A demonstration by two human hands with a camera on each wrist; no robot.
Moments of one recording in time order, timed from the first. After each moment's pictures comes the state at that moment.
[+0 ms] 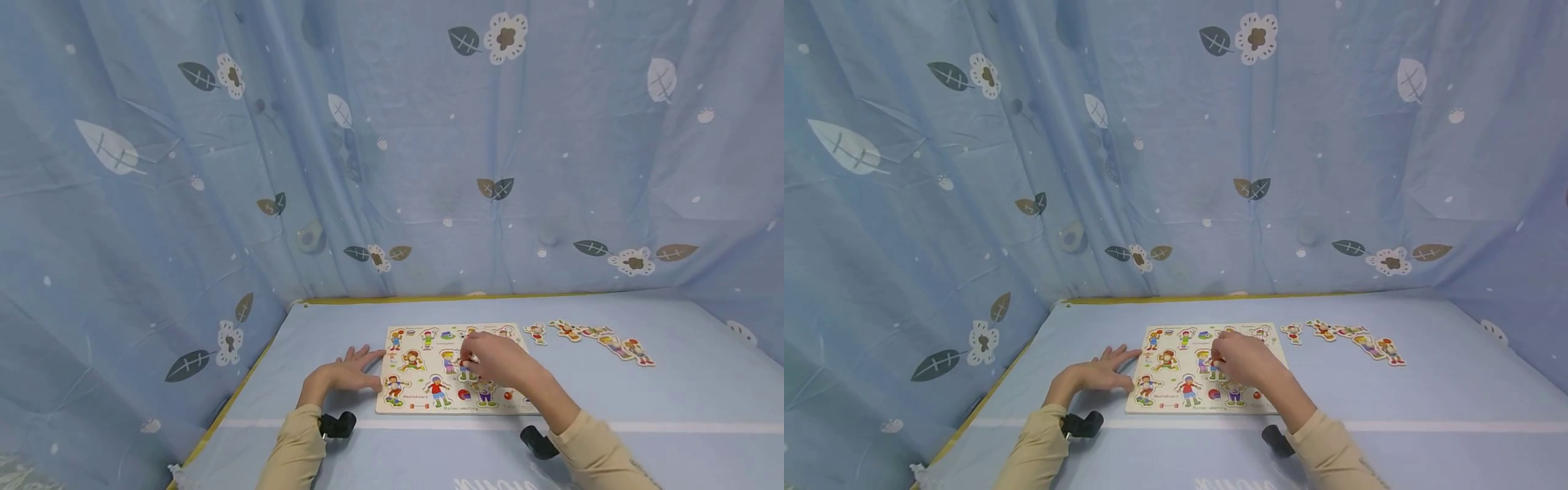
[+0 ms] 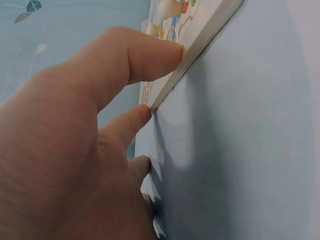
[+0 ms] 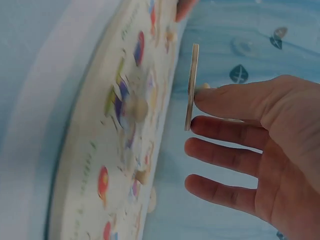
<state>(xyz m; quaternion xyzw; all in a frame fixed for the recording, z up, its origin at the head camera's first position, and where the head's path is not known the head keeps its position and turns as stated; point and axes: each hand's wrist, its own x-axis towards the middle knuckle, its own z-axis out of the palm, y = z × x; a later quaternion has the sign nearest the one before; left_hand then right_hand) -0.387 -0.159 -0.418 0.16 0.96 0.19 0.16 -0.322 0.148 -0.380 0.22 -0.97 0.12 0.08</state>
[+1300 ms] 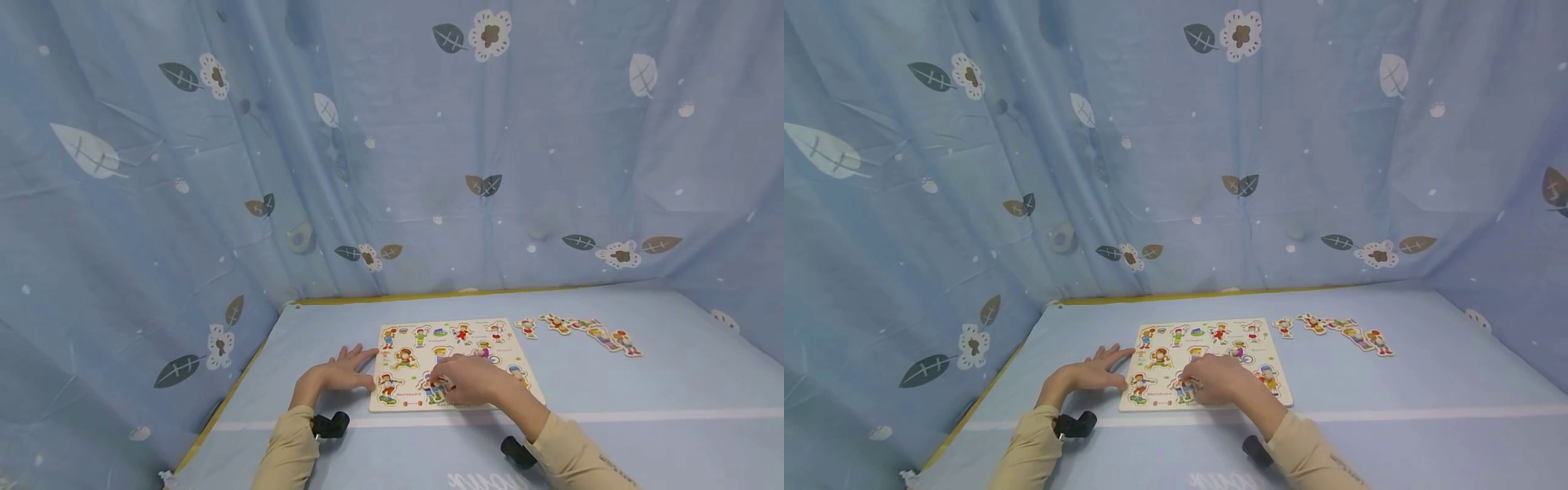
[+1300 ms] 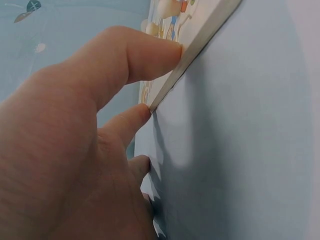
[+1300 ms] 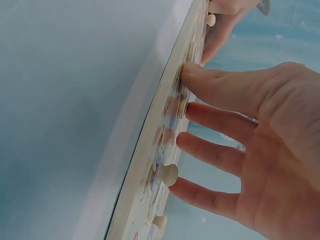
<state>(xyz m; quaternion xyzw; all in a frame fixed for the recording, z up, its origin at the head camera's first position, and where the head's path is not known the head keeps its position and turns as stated) -0.387 -0.160 -0.415 0.17 0.95 0.19 0.16 -0.310 0.128 -0.400 0.31 -0.94 0.11 0.01</state>
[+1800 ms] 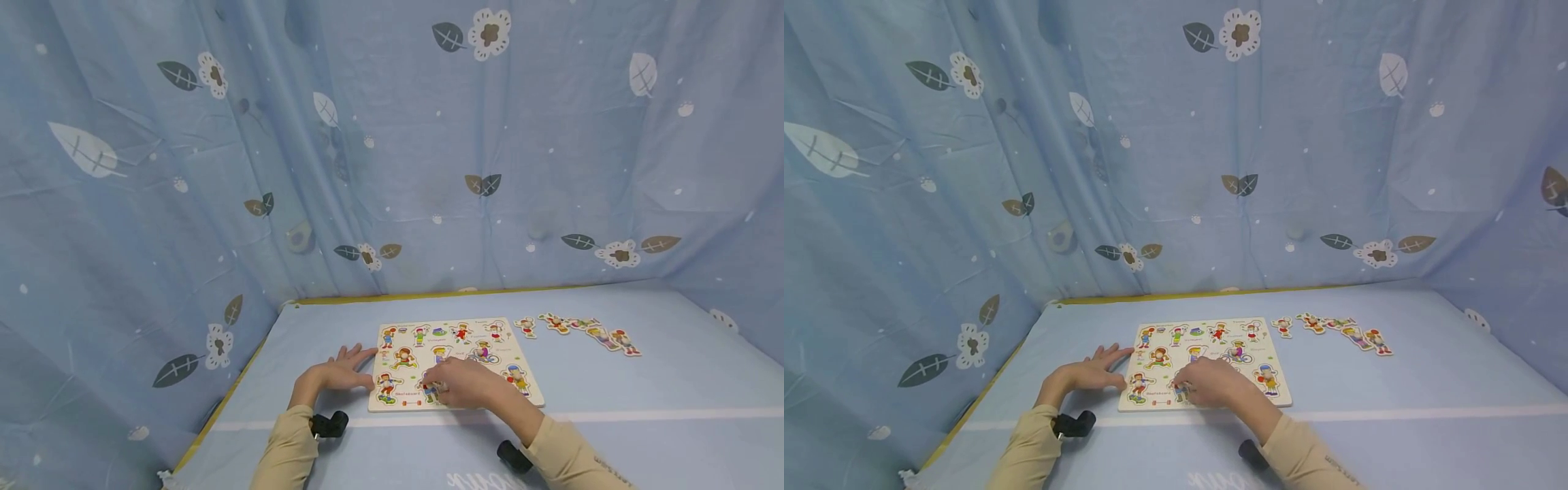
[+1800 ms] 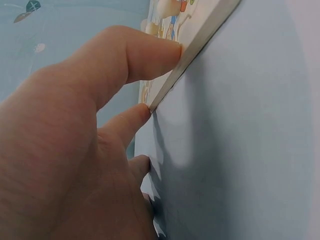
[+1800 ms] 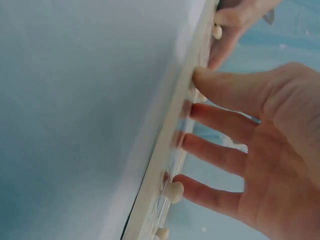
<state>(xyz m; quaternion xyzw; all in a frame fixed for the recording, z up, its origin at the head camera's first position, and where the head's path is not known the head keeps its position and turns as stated) -0.387 -0.160 -0.416 0.17 0.95 0.19 0.16 -0.311 0.121 -0.405 0.33 -0.94 0.11 0.02</state>
